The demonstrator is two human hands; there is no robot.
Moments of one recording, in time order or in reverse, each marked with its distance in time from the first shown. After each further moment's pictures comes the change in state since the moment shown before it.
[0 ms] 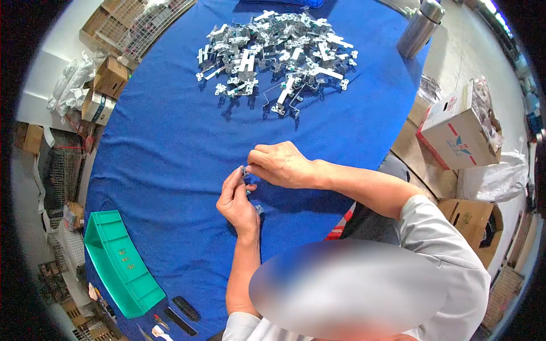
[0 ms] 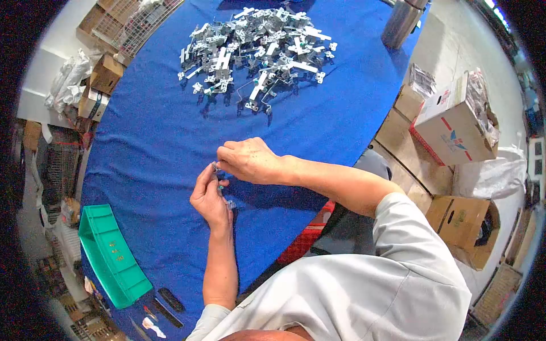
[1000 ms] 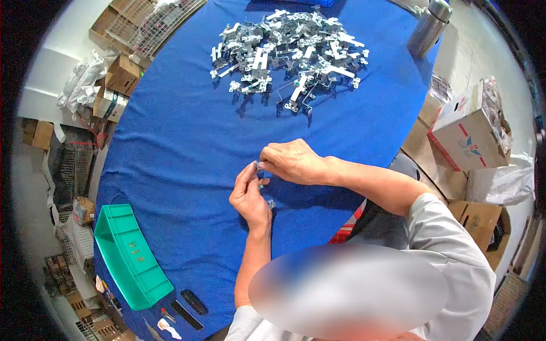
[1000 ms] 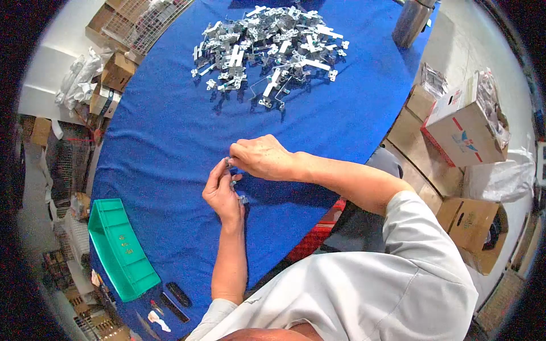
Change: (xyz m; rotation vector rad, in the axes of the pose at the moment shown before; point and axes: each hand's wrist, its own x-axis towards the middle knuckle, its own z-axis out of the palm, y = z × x) left_hand 0.000 -0.002 0.000 -0.014 -0.015 0.022; right_hand -0.001 0.000 0.002 -0.023 -0.018 -0.024
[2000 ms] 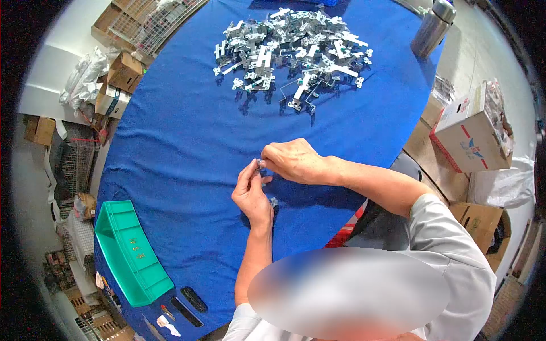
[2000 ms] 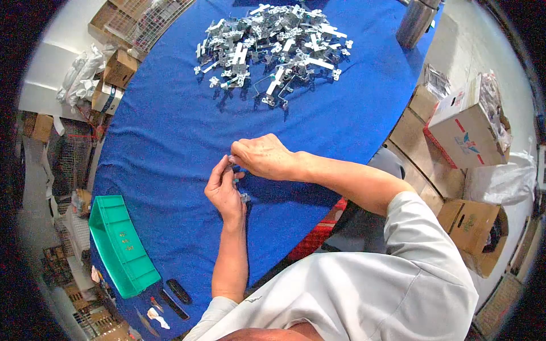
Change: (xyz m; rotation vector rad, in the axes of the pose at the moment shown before) left_hand 0.000 -0.003 -0.002 -0.022 0.003 -0.047; right_hand 0.002 -0.003 0.002 0.016 0.002 -0.019
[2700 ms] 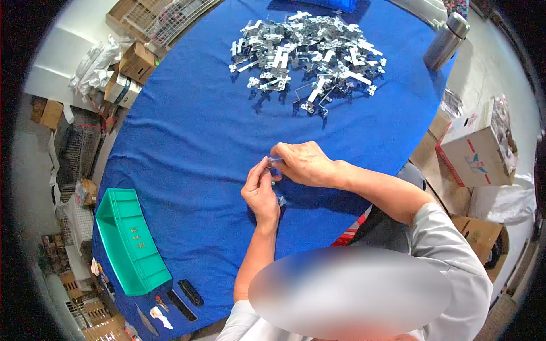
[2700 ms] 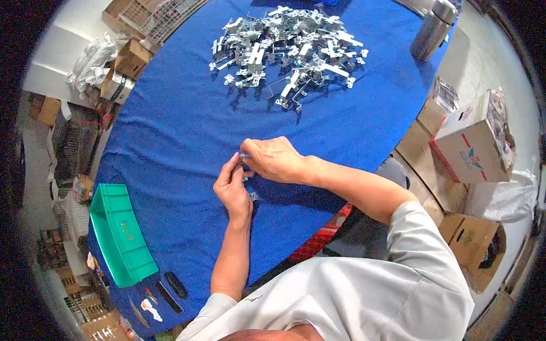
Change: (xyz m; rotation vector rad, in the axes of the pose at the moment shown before) left_hand 0.001 -0.005 0.000 0.015 -0.021 0.057; right_hand 0.001 -0.006 -0.003 -0.016 -0.018 0.058
